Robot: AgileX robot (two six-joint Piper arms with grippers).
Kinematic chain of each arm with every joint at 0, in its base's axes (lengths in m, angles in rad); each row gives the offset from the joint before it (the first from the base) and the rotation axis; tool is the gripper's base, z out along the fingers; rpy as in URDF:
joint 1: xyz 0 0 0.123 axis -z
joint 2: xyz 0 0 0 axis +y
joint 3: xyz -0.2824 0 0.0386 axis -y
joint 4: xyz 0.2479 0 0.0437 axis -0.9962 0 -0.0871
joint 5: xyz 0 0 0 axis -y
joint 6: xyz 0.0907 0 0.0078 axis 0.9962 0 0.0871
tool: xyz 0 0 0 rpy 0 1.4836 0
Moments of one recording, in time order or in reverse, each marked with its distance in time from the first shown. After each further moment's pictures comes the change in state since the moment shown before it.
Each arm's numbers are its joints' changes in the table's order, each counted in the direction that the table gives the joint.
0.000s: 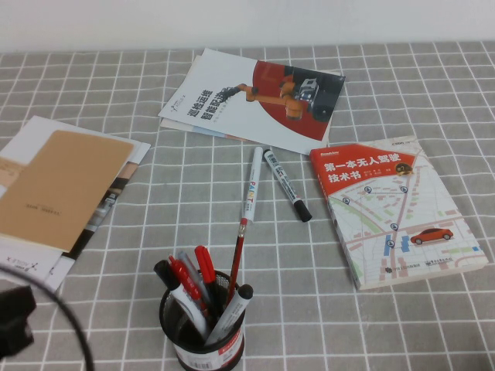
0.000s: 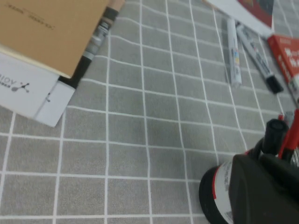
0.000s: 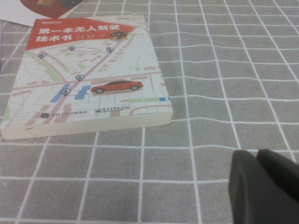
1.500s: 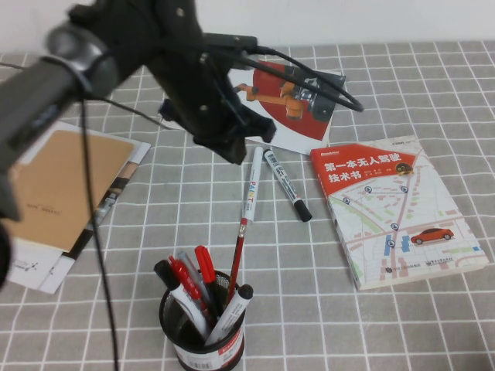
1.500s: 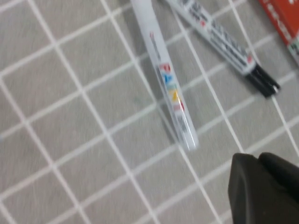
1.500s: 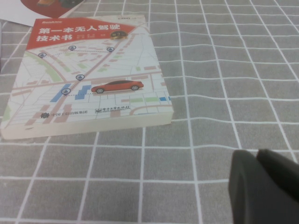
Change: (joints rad) right arm 0.000 0.000 0.000 0.000 0.000 0.000; left arm 0.485 1.526 1.397 -0.267 -0.432 -0.003
